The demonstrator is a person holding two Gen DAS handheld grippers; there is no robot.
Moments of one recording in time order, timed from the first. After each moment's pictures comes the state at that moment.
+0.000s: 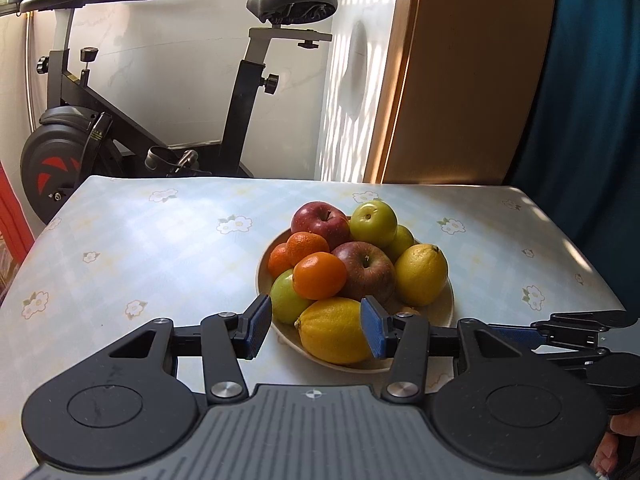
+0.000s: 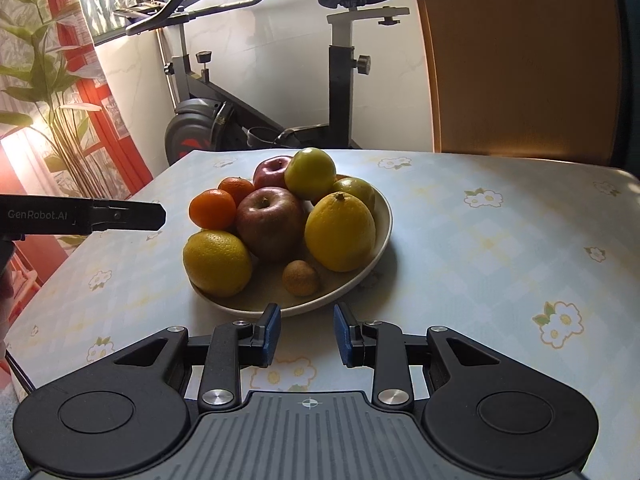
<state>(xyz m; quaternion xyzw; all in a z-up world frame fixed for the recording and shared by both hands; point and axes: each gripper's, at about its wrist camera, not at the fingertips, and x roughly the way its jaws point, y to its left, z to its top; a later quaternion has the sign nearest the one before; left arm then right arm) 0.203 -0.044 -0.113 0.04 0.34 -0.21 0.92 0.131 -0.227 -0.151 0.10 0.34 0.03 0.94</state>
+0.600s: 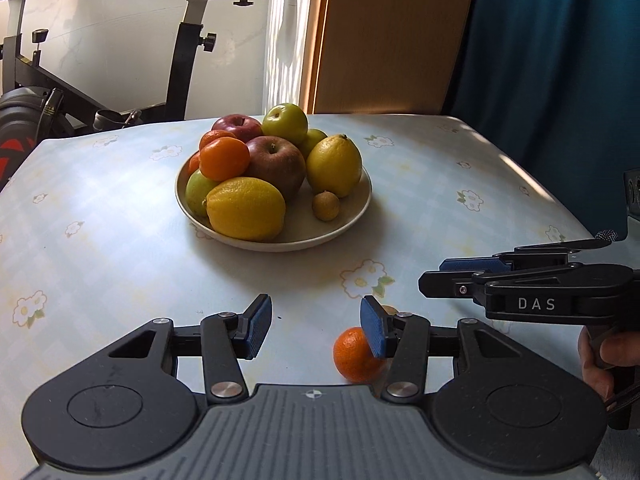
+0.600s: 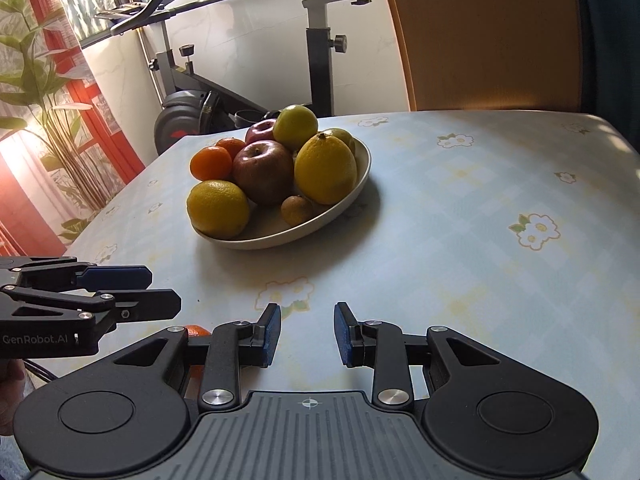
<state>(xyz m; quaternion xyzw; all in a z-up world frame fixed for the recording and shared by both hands) 0.140 -0.061 -0.156 0.07 0.38 -0.28 0.88 0.079 -0.227 -0.170 0.13 0.35 0.01 0.93</state>
